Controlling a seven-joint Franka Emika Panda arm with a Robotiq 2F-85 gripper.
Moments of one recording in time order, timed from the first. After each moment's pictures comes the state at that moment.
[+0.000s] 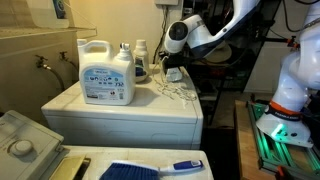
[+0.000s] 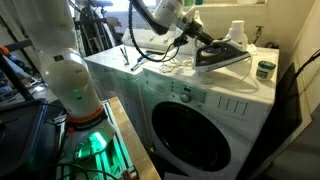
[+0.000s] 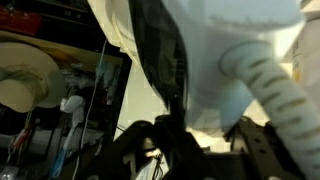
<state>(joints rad) 0.13 0.12 0.09 -2.12 -1.31 2.06 1.92</state>
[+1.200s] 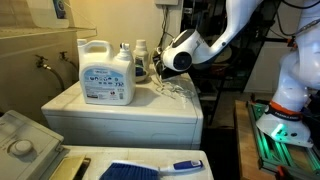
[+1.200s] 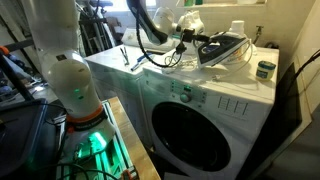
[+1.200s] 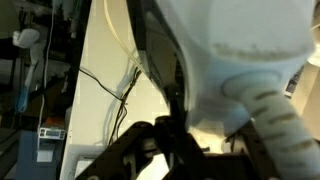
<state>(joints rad) 0.18 0.21 0.14 -2.15 -1.73 1.91 2.14</state>
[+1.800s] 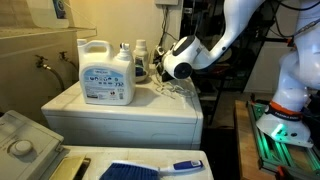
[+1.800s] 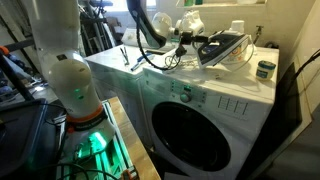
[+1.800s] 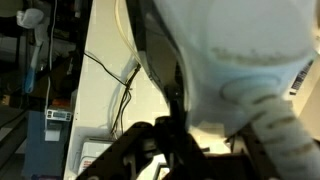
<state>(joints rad) 0.20 0.25 0.16 -2.16 -1.80 1.80 2.18</state>
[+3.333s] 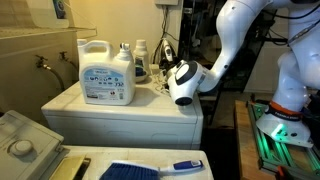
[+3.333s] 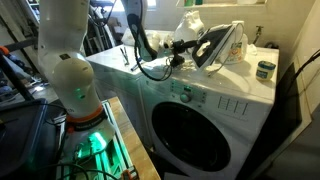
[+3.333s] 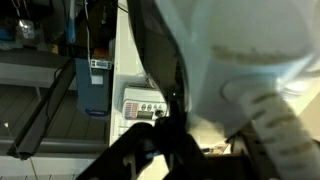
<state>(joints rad) 0.27 0.40 0.23 -2.21 -1.86 1.30 2.41</state>
